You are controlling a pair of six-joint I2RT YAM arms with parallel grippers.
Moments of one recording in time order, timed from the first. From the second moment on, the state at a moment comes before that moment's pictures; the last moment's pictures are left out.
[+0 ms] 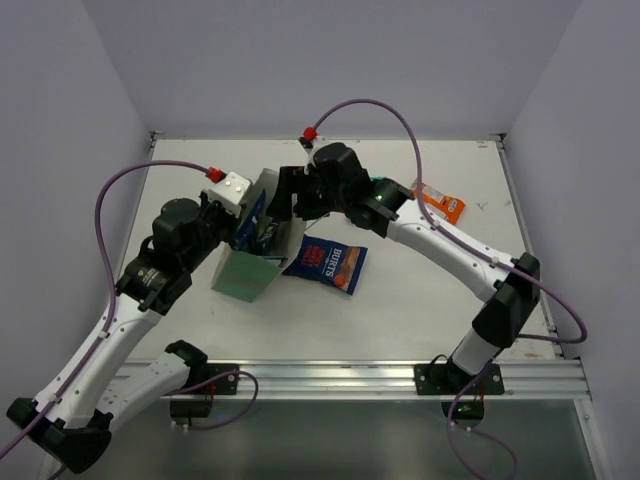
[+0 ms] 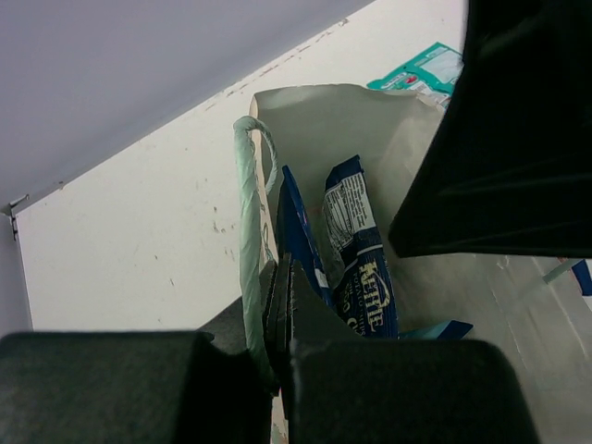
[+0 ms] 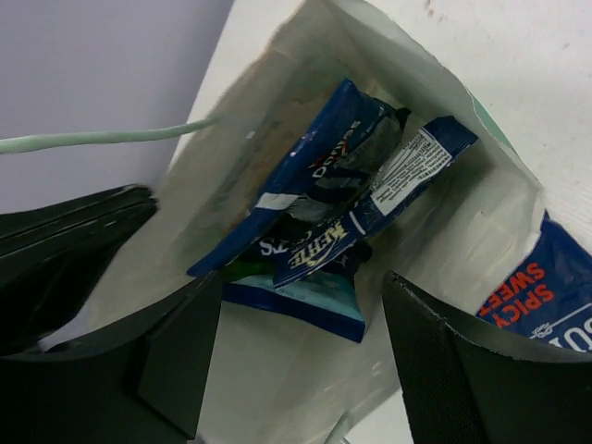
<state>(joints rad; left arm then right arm) -0.50 0.84 0.98 -0.39 -0.06 0.20 0.85 1.65 1.66 -0.51 -0.09 0.63</state>
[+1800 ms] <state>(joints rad) -0.50 0.84 0.97 -0.38 -0.20 0.22 0.76 1.69 2.14 -0.48 -0.11 0.45</state>
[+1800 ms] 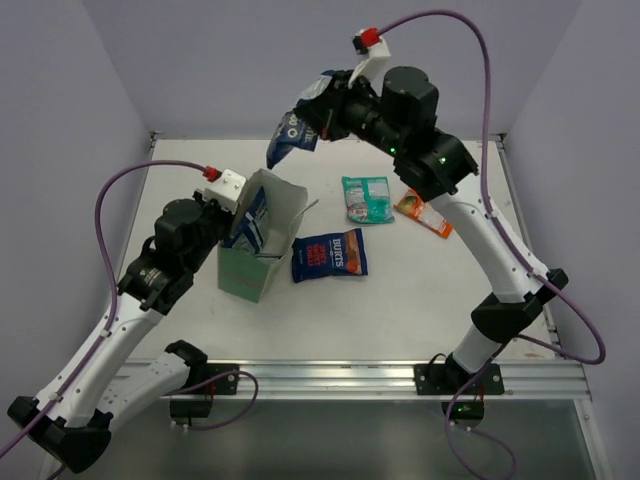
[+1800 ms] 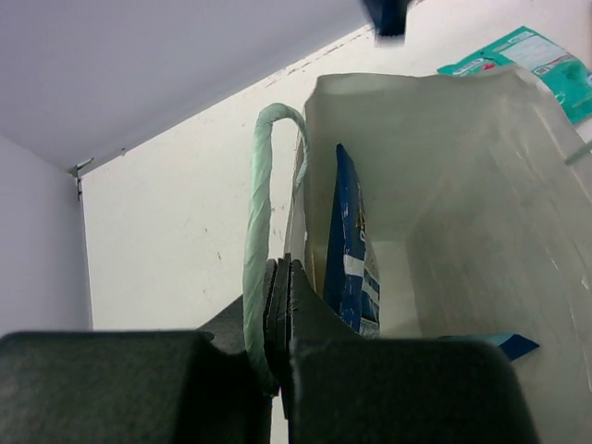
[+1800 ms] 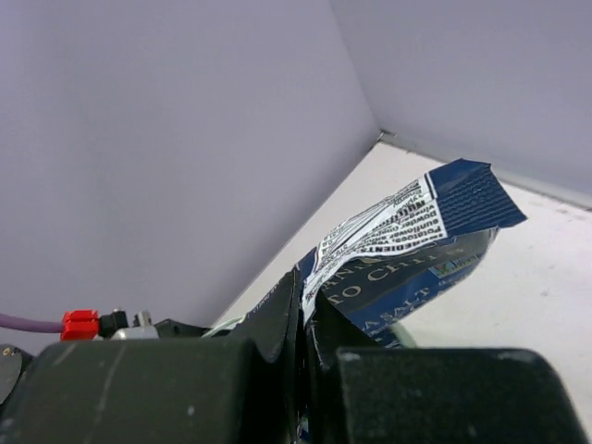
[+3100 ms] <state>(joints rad) -0.44 0.86 0.94 -0.31 -0.21 0.27 0.28 1.02 0.59 -0.27 0.07 0.67</state>
